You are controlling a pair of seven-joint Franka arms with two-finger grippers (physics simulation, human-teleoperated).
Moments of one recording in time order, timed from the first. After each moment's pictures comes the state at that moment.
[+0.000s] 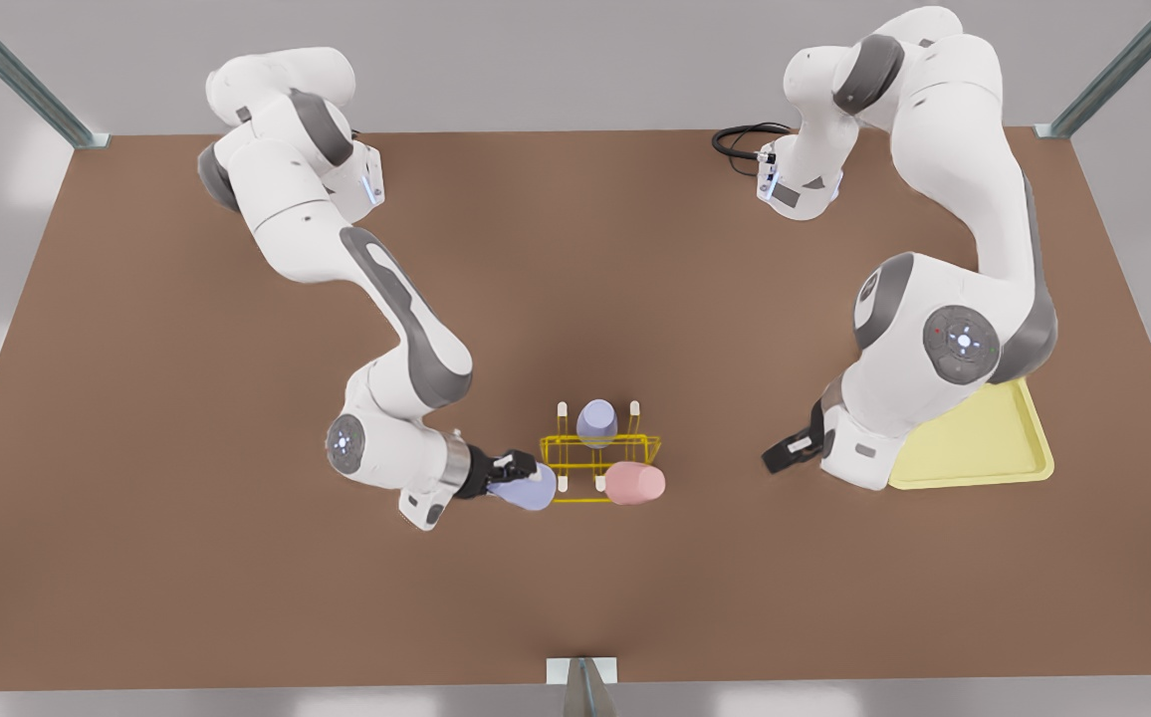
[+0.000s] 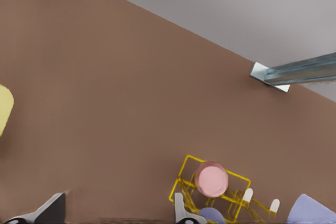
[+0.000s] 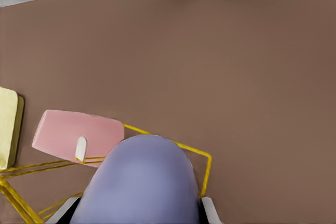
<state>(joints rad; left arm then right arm) -0.13 0.48 -0.23 -1.16 0.09 1.63 -0.73 0.29 0.89 0.26 -1.09 0.43 2.16 0.01</state>
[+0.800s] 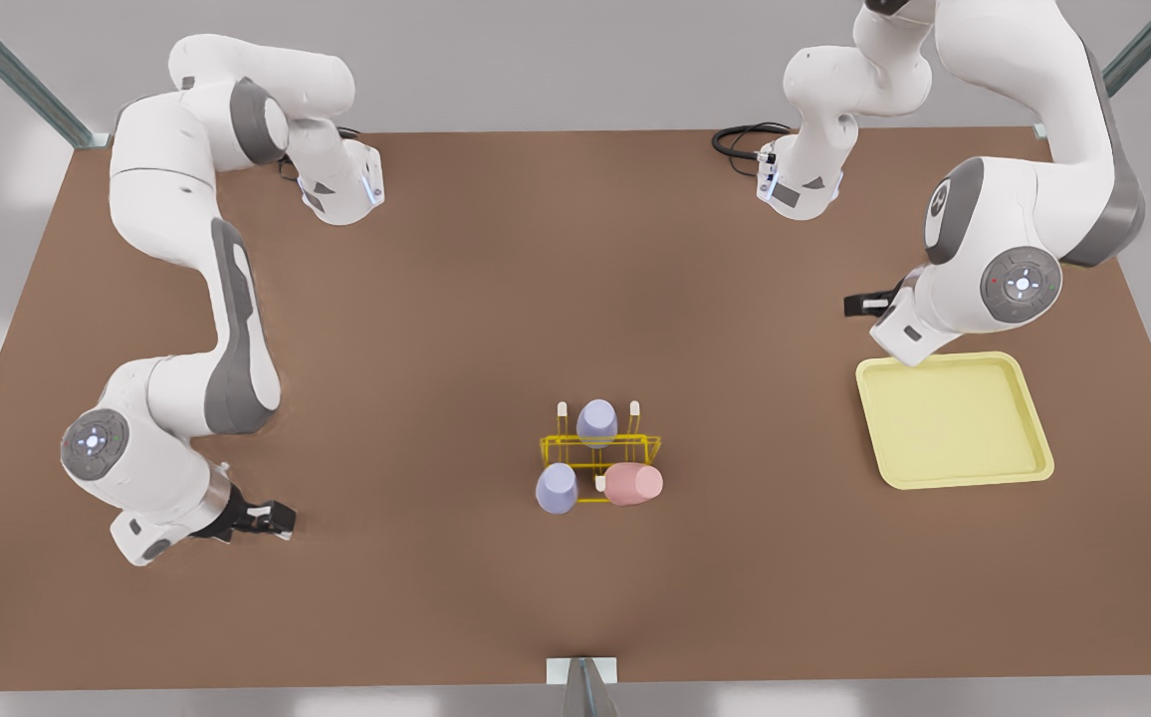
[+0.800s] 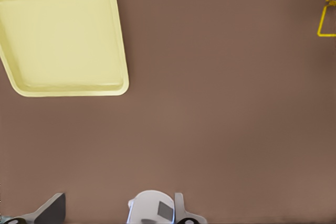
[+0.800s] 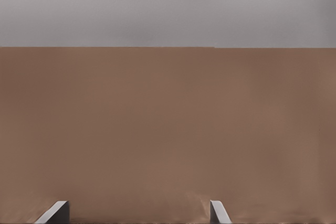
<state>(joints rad) -0.13 0.16 -0.04 -1.54 0.06 1.27 -0.17 -0.01 0.67 0.07 -1.07 -0.05 1.89 0.04</state>
